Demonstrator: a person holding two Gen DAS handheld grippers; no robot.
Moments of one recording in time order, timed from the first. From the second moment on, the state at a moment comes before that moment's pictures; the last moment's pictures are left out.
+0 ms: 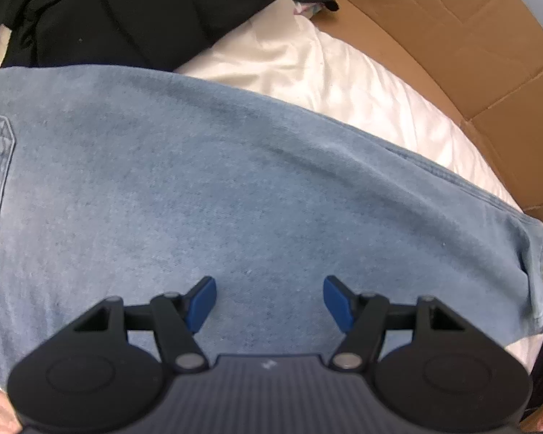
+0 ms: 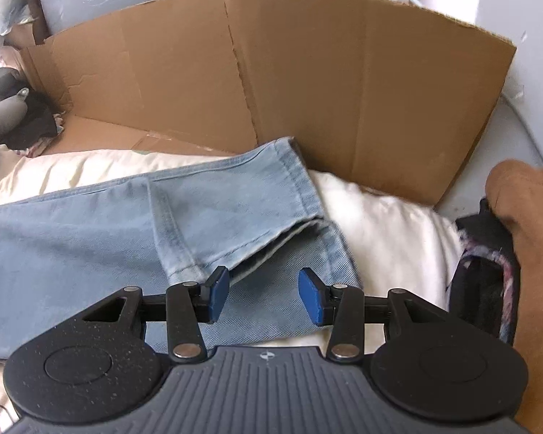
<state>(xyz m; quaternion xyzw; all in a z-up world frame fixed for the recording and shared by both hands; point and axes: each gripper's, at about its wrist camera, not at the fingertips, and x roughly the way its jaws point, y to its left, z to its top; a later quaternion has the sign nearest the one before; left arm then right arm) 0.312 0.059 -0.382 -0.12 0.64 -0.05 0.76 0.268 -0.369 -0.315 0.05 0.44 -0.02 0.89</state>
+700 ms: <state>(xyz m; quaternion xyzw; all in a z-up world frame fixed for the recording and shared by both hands) 0.296 0.053 -0.369 -0.09 0.64 -0.04 0.76 0.294 -0.332 -0.339 0.07 0.45 0.01 0.89</state>
